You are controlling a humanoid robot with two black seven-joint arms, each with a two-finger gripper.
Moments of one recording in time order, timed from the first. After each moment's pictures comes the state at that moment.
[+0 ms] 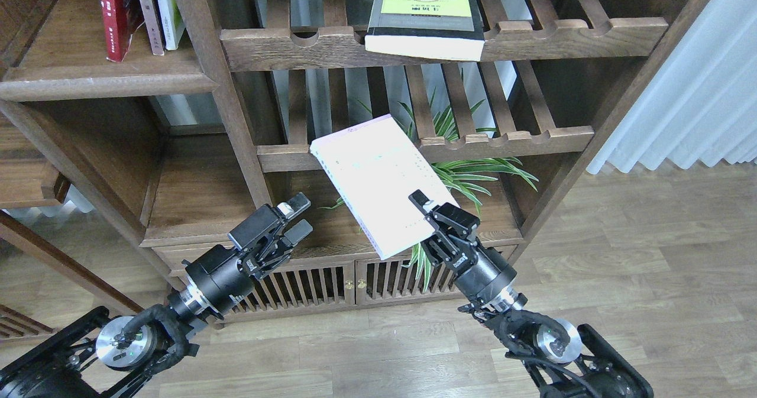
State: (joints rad) left arm -0.19 0.30 -0.82 -1.33 -0.45 -0.49 0.28; right arm 0.05 0.00 1.10 1.12 0.46 0.58 -0.49
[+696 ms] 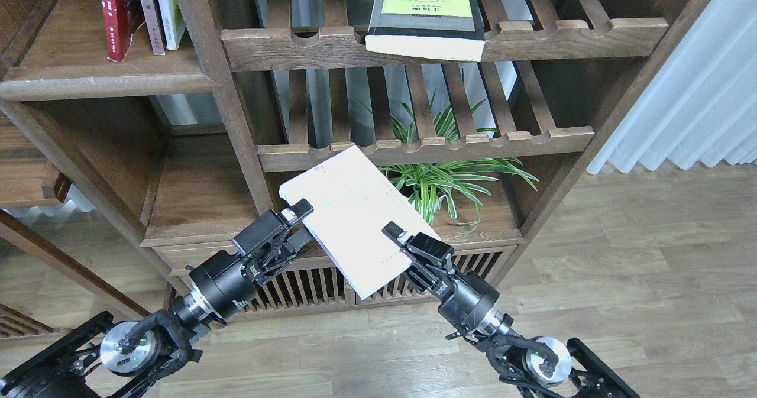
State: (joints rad) left arm -0.17 0.29 -0.81 -1.32 -0.44 -0.49 0.27; right arm 0.00 0.02 1.10 1.13 0.33 0.58 -0.49
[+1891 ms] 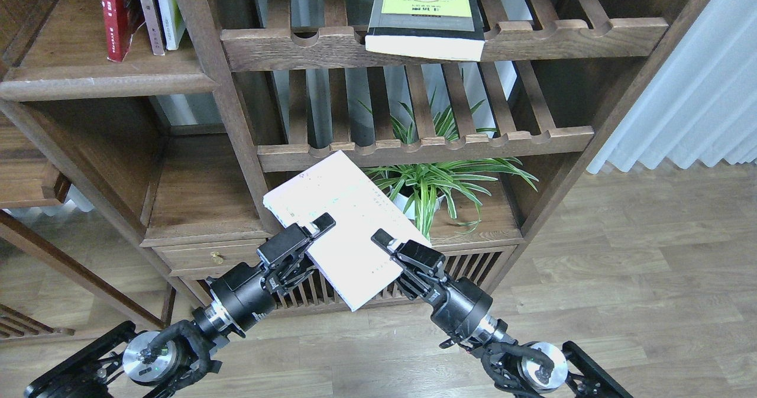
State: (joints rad) left arm -0.16 0.22 -0.79 -1.29 -0.41 -0.49 0.27; right arm -0.02 0.01 1.07 1.18 0.31 0.58 -0.49
